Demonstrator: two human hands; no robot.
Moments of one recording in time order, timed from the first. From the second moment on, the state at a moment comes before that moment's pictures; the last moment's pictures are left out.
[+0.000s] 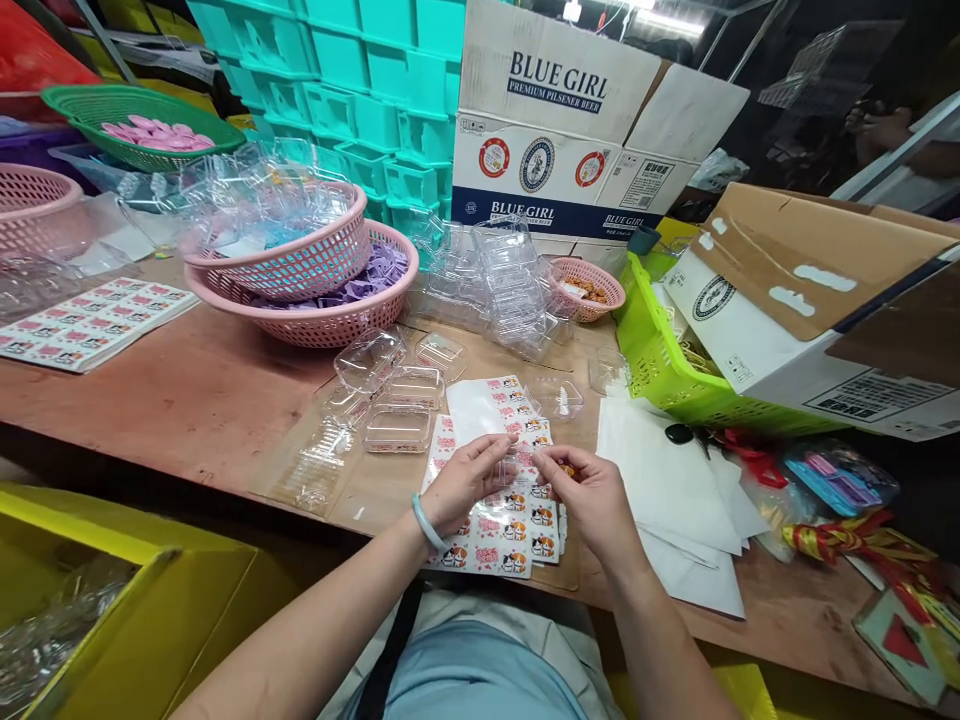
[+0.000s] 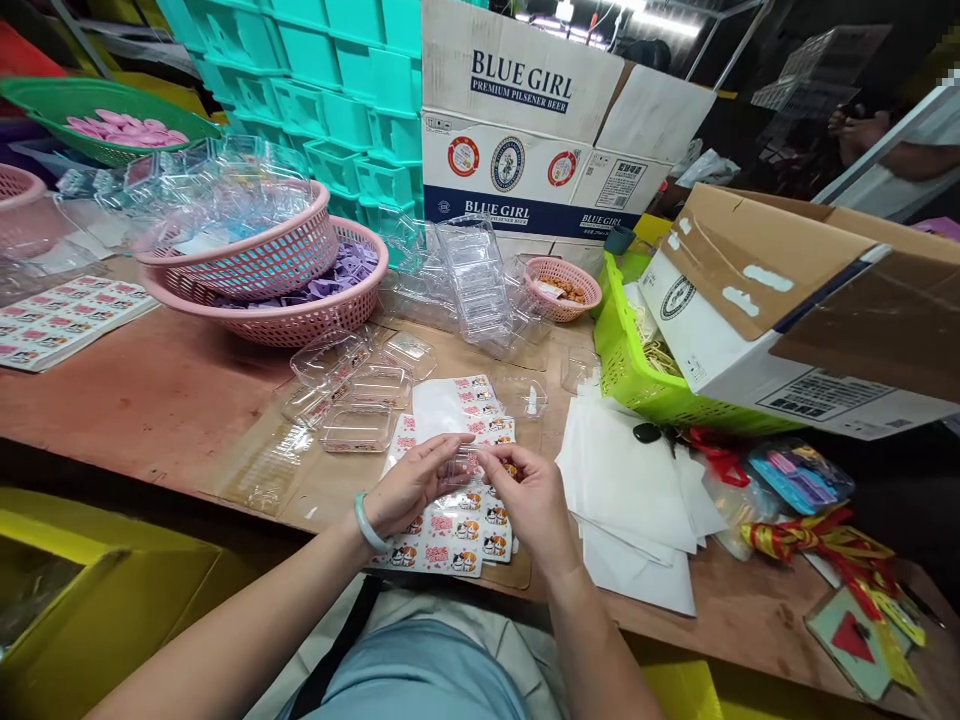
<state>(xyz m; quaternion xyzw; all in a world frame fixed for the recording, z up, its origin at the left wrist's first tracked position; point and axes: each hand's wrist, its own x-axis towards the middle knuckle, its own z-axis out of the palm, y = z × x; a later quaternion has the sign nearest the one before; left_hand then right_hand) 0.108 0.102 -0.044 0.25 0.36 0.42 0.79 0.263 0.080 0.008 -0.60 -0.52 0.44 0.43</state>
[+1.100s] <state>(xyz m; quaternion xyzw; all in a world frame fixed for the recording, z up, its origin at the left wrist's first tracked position) 0.106 0.099 -0.037 0.29 0.37 0.41 0.78 0.257 0.075 -0.004 -0.63 -0.67 0.18 0.34</state>
